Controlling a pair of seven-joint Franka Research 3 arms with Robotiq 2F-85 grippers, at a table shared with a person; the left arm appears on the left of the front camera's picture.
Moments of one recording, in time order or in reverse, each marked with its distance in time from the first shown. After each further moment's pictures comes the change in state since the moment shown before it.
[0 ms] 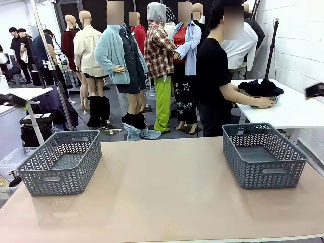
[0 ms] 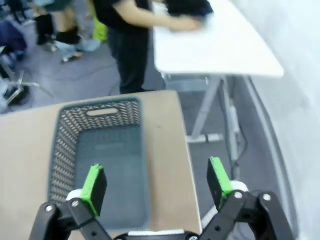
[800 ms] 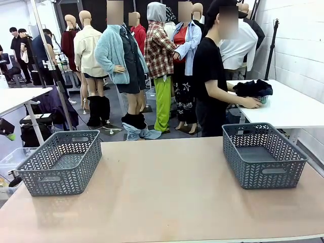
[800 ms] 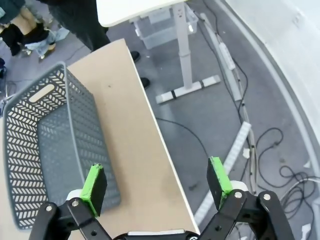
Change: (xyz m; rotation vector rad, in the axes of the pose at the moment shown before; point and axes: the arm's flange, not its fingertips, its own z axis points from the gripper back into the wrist) left arm -0.041 0.065 -0.083 -0.031 0.336 0.221; right arm -0.070 -0.084 -0.053 -0.060 0.186 -0.269
